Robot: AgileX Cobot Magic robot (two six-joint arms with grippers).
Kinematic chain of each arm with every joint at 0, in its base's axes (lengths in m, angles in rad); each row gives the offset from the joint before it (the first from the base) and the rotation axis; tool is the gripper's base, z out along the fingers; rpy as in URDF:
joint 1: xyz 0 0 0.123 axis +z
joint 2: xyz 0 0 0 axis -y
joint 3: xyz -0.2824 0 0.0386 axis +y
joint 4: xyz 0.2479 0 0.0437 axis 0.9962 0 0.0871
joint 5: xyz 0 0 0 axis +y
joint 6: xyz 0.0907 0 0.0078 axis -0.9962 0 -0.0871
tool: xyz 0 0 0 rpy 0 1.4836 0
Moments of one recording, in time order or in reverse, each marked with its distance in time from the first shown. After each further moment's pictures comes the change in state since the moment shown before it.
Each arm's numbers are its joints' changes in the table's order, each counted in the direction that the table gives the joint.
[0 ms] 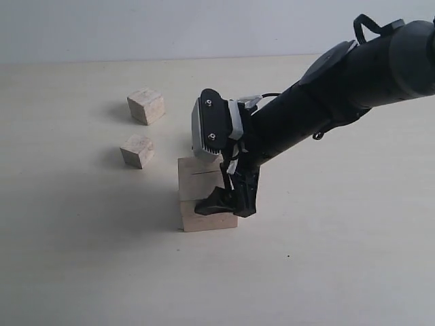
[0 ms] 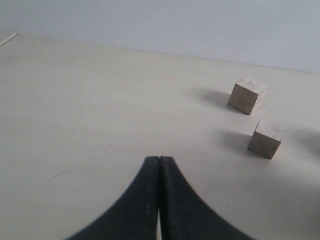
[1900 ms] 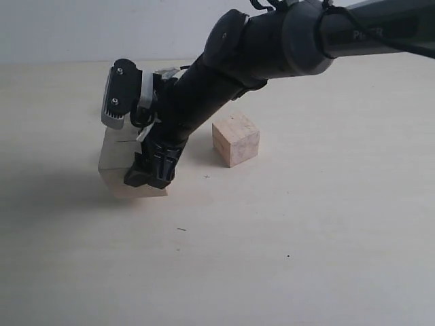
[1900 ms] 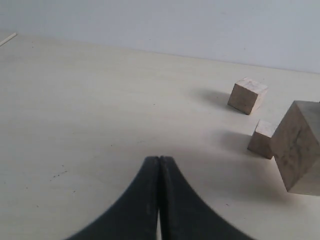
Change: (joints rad) left arm 0.000 0.000 0.000 0.000 0.000 0.000; right arm 0.175 -0.186 -0.434 -0.339 0.009 -0.584
